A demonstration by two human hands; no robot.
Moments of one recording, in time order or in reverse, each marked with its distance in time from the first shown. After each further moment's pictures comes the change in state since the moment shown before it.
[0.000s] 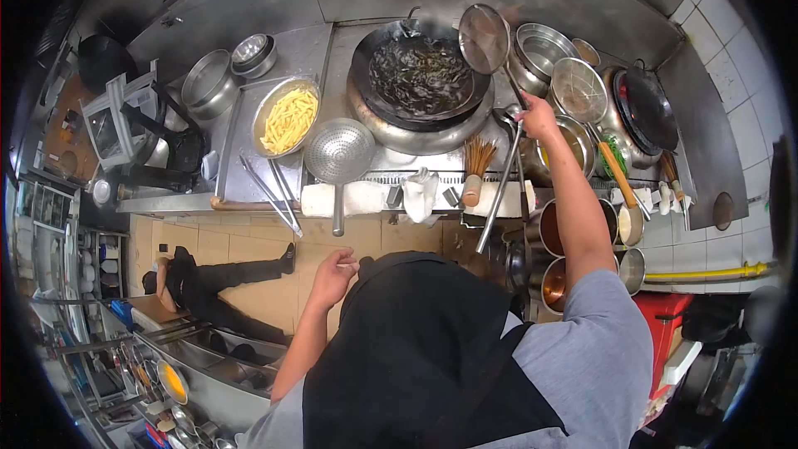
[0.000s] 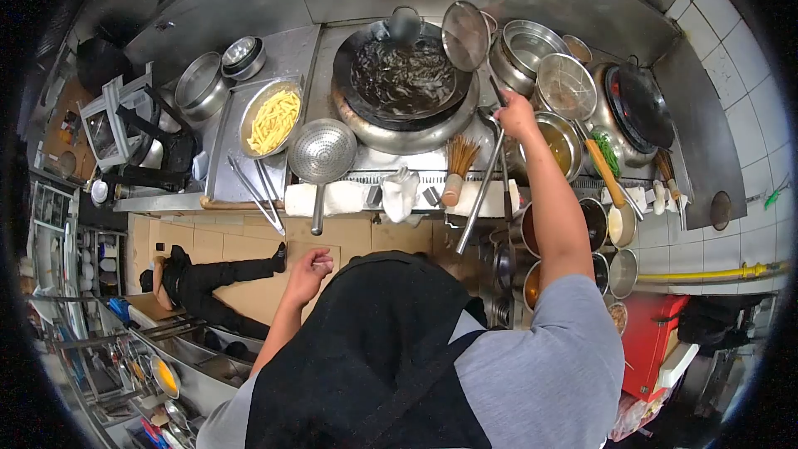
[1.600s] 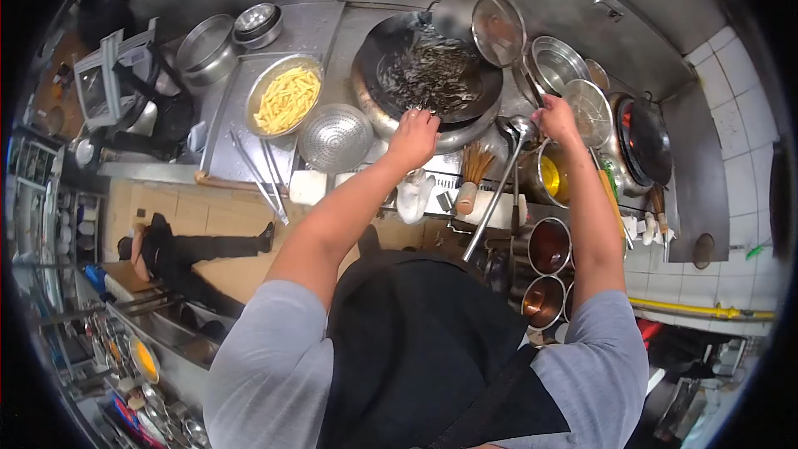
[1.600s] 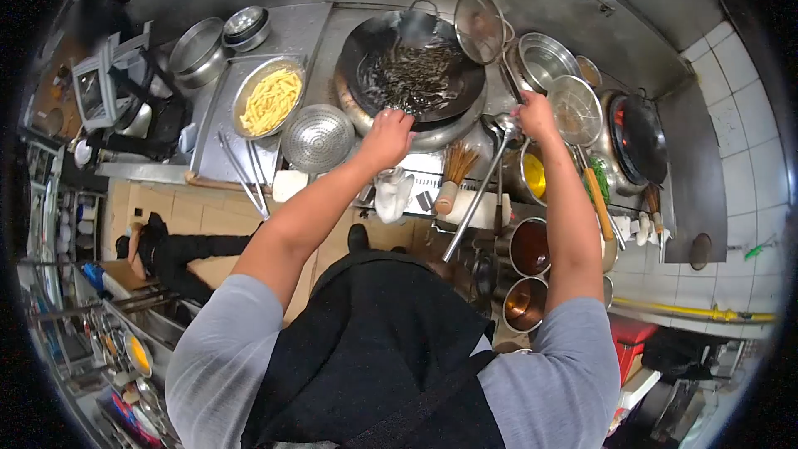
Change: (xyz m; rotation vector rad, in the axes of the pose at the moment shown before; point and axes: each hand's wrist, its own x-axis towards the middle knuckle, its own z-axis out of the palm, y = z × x) left_hand 0.235 0.178 0.116 0.692 0.256 1.022; right_hand 0.033 -0.033 -0.033 0.060 -0.088 0.068
